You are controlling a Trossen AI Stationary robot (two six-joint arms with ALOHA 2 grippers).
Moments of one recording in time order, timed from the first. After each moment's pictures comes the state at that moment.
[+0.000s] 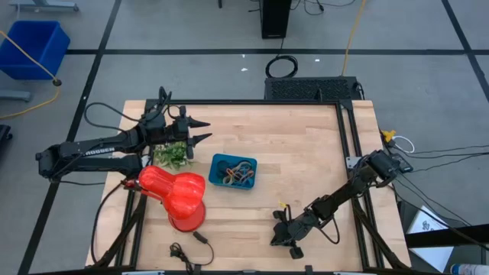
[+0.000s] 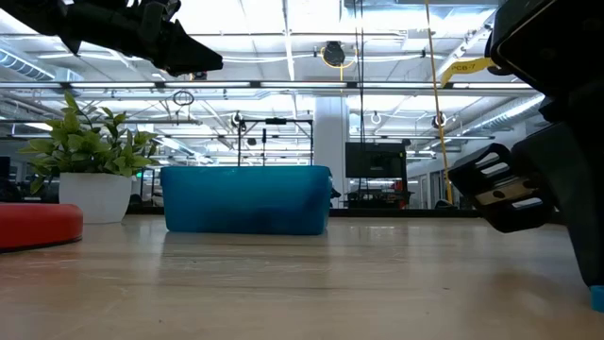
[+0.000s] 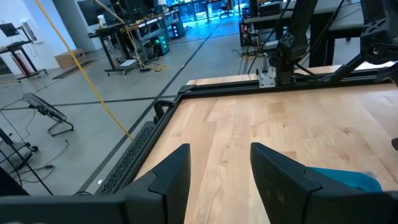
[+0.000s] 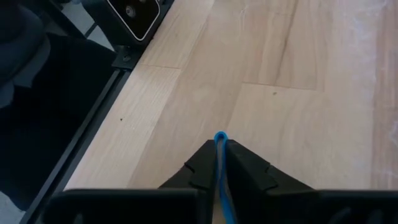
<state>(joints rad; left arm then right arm) 0.36 0.82 0.52 0.15 0.13 0.22 0.66 1.93 0.75 0.46 0.03 0.41</state>
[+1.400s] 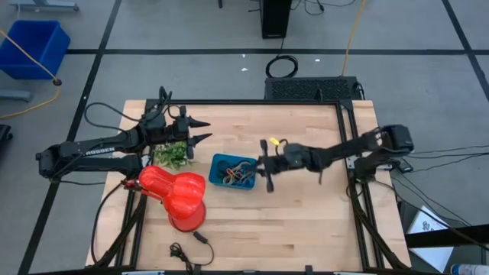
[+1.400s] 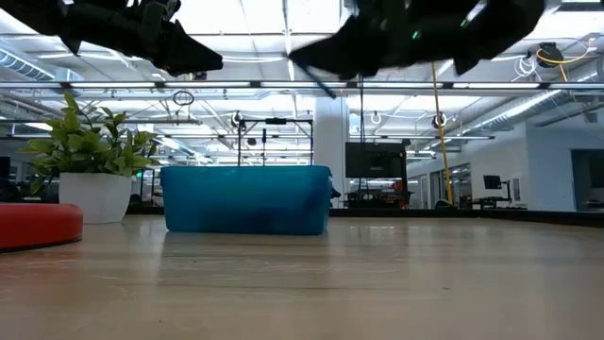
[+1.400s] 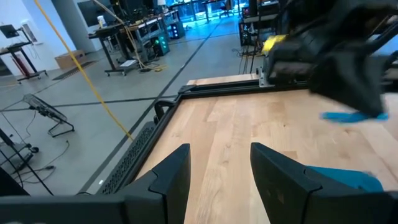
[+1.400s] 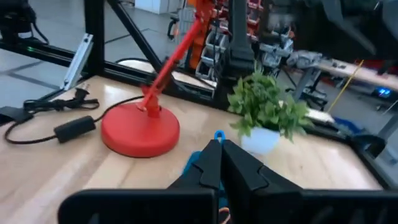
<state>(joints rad) 0.36 0.82 0.52 0.15 0.13 0.23 0.05 1.59 0.74 0.69 -0.07 -0.23</state>
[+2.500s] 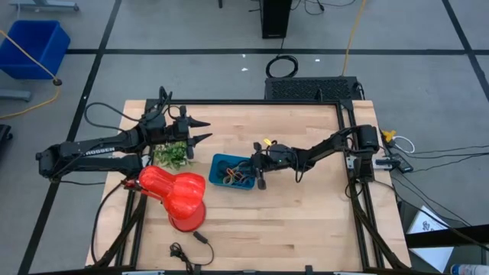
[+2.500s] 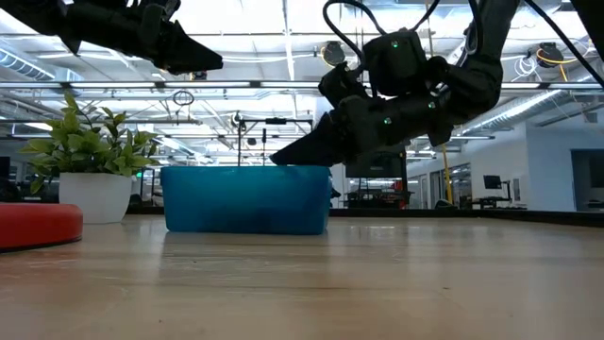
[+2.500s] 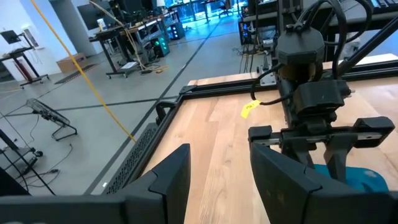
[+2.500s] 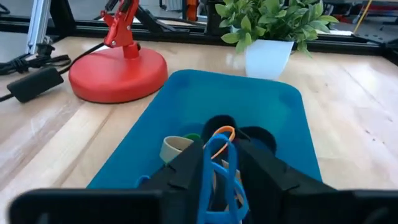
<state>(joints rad) 0.36 0.82 0.52 0.15 0.13 0.25 -0.06 1.92 0.74 0.89 -0.15 -0.07</state>
